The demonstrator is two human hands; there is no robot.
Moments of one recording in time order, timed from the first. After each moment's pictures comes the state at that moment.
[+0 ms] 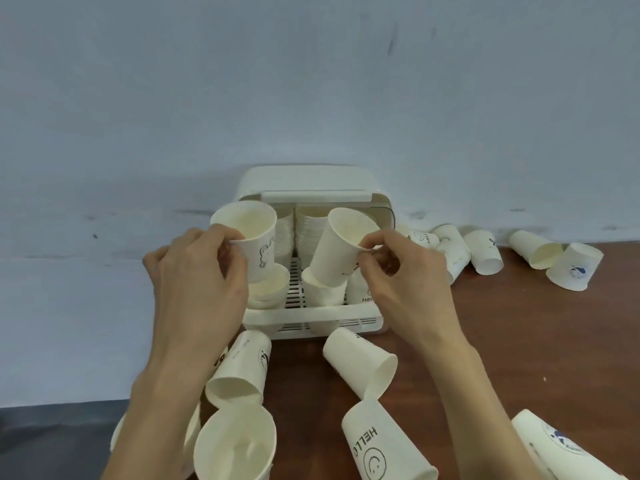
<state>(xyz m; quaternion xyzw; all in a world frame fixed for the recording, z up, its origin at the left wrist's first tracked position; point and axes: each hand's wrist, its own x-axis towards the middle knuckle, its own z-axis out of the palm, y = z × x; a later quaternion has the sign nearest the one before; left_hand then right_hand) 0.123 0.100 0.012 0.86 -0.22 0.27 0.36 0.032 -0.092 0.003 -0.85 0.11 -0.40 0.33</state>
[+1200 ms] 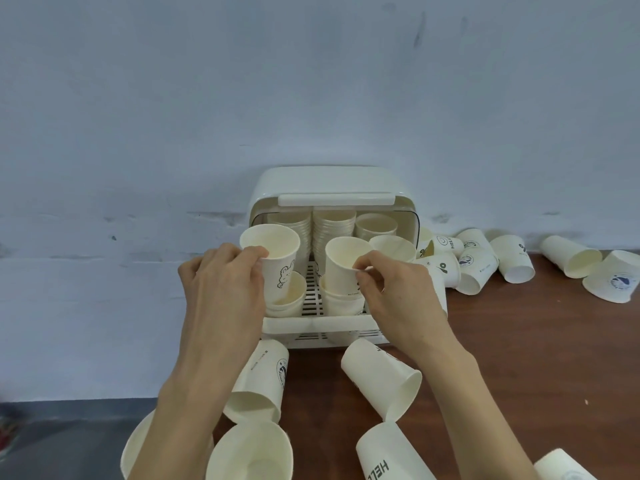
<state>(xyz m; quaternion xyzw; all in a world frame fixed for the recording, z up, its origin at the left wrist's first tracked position) 0.153 0.093 -0.021 0.90 -0.24 0.26 0.27 0.076 -0.103 -0.036 -0.92 0.10 -0.31 0.21</state>
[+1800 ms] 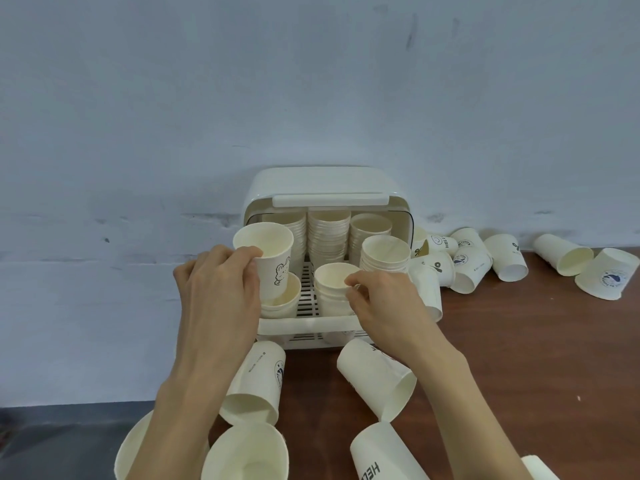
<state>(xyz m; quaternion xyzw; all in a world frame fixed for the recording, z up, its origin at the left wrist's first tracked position) 0.157 0.092 -0.025 0.89 -0.24 0.26 0.29 0.077 -0.102 -0.041 -0.95 0.13 -0.18 0.21</state>
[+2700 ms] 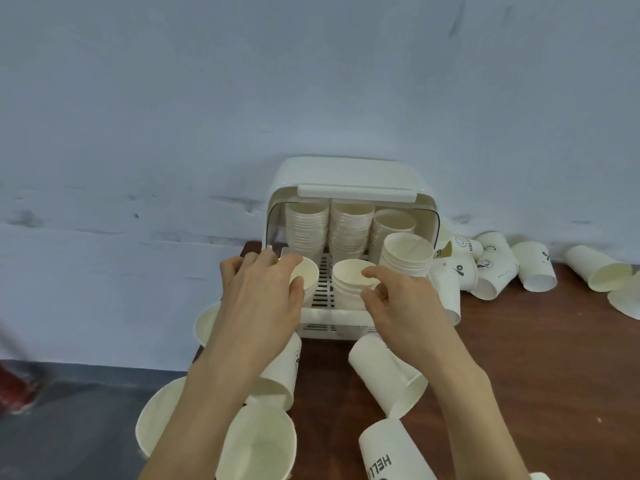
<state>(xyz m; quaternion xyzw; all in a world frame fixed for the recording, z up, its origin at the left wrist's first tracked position) 0.142 0.080 -0.028 0.92 -0.27 0.20 0.21 0.068 -0.094 -0.039 -0.95 0.12 -0.19 0.23</state>
